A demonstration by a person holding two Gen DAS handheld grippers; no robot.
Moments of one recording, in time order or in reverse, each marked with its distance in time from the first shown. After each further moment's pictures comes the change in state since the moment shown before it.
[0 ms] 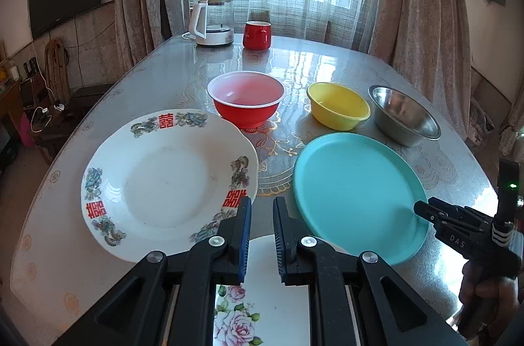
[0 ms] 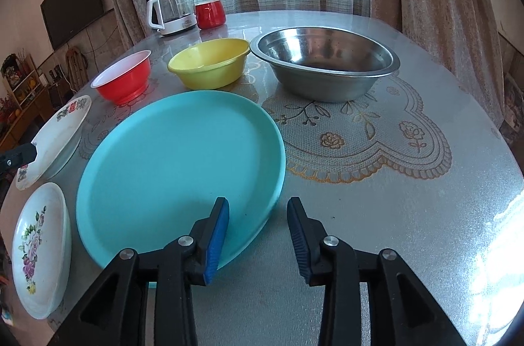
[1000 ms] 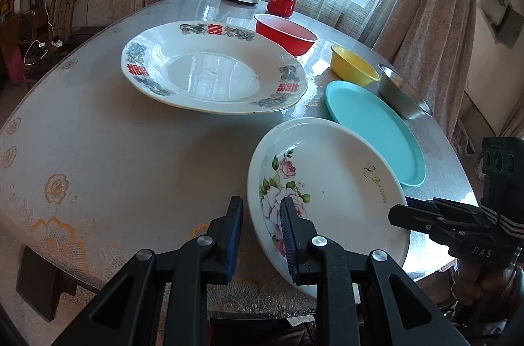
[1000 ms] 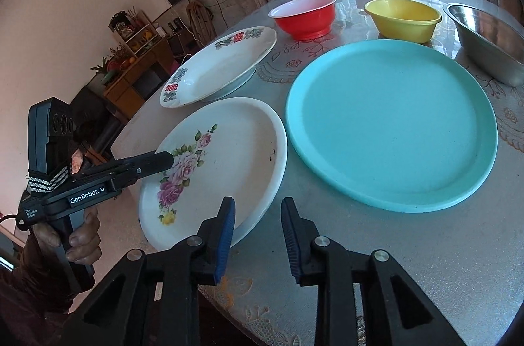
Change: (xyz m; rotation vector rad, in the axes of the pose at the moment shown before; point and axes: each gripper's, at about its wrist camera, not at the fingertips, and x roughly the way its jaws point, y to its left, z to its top) left arm -0.014 0.059 -0.097 -0.174 0.107 -0.130; right arm -0.015 0.106 -0.041 -0.217 0.180 0.548
